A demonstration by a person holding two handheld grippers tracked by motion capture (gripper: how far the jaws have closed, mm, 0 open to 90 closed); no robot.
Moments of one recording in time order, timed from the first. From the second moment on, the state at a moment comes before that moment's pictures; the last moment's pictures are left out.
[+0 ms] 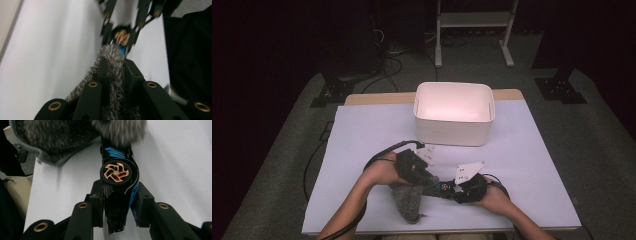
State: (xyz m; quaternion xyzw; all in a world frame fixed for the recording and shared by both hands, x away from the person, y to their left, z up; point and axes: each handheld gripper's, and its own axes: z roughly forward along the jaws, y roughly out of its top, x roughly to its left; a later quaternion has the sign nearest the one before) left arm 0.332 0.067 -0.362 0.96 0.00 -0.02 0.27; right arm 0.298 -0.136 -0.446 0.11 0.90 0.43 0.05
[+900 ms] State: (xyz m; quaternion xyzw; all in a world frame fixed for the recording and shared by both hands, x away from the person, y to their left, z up) left arm 0.335 0.095 -0.365 0.96 0.03 -0.03 0.28; right arm 0.298 -0.136 -0.450 0.11 0.90 0.43 0.05
